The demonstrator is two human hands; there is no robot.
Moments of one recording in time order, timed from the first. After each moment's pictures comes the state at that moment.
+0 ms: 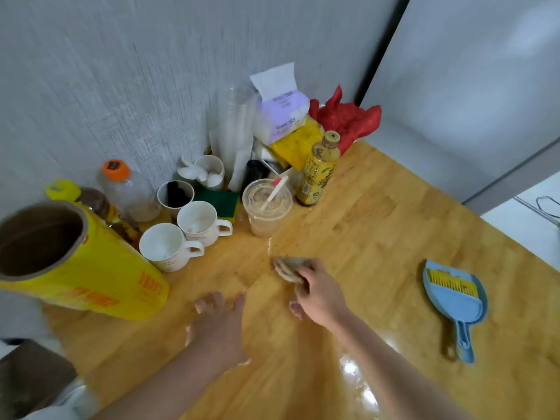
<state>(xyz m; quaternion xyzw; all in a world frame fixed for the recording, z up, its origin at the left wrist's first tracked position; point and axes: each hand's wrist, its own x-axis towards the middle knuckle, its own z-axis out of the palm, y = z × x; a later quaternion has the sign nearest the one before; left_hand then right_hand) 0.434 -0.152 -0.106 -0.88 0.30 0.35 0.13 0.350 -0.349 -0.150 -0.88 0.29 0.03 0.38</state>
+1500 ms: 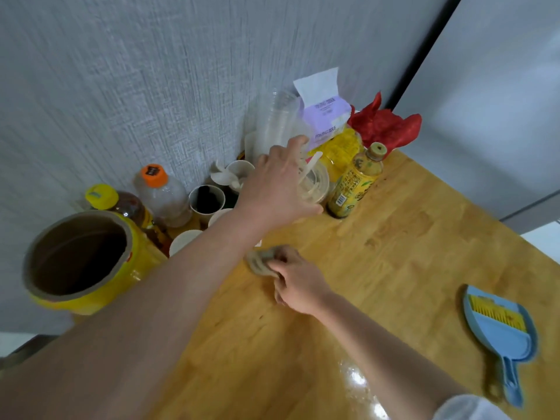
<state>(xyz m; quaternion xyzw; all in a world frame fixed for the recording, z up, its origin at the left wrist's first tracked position) 0.582 -0.252 -0.004 -0.88 0.38 0.07 -0.25 0.445 -0.320 -0.156 -0.96 0.07 0.09 0.25</state>
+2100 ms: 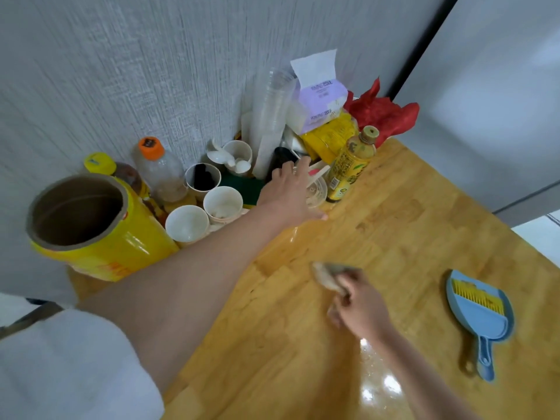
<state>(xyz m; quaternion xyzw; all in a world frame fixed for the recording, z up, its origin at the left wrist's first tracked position) 0.552 -0.282 -0.057 -0.90 0.35 0.16 -0.19 0.311 -0.371 -0.157 -0.90 0.29 0.03 0.31</state>
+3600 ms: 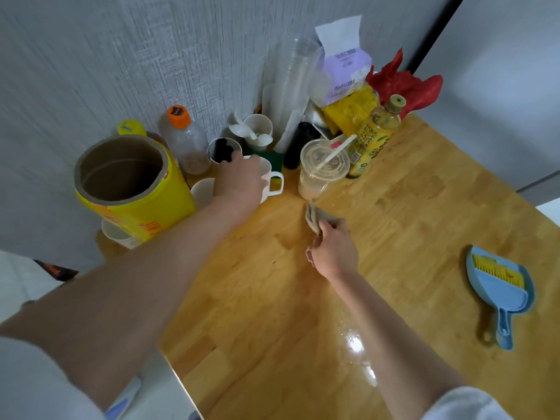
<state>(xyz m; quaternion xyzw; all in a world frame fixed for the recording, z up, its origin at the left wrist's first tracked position) 0.577 -0.179 -0.078 -0.96 0.28 0.03 -0.04 0.400 -0.308 -0.160 -0.92 0.34 0.04 0.19</state>
